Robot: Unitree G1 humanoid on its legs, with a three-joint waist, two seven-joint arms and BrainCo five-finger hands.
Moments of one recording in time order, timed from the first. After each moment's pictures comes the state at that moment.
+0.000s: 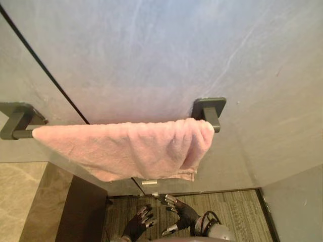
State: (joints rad) left arm 0.52 0.25 -0.29 0.17 -0.40 0.01 -0.27; right arm 0.33 -0.25 0.56 0.01 0.01 -0.02 0.33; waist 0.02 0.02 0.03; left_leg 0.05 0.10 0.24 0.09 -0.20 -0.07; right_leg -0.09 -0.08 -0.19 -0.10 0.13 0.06
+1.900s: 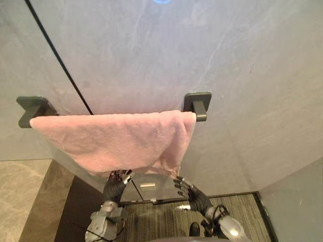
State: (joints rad) left arm 0.49 0.09 0.05 -0.08 -0.39 -0.07 -0.26; right arm 0.41 -0.19 0.35 0.03 0.19 -0.01 0.37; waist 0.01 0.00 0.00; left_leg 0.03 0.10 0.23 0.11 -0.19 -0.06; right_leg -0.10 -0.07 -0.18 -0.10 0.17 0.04
